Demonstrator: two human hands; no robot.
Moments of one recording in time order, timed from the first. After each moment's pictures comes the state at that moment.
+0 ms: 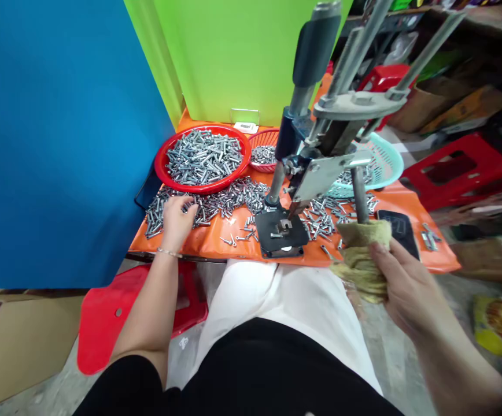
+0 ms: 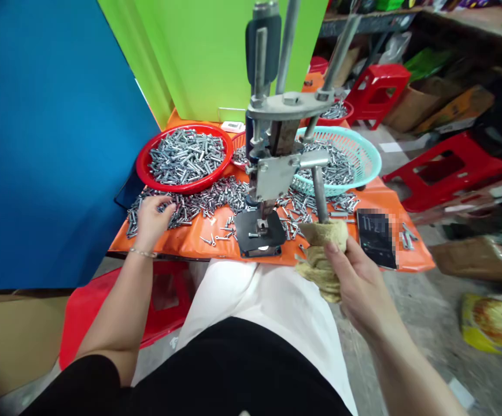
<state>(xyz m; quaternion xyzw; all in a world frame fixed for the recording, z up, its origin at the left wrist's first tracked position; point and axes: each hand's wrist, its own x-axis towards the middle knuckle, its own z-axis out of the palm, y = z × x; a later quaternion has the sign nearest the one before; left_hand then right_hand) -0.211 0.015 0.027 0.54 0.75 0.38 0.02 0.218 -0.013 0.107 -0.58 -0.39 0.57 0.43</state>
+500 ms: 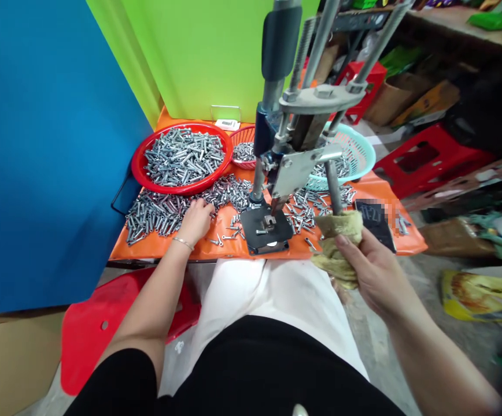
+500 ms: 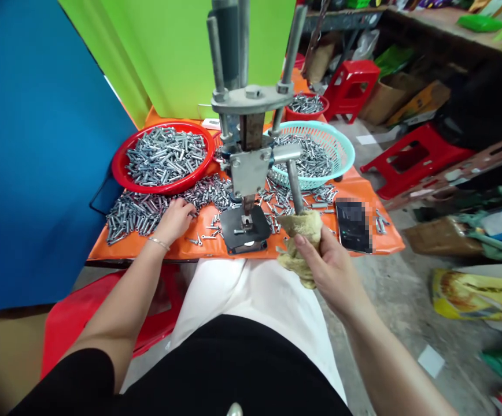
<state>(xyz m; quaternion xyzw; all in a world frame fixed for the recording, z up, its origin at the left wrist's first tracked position) -0.156 0.054 -0.011 0.73 0.67 0.13 0.05 0.222 -0.014 0.098 -0.54 -0.47 0.56 0.41</state>
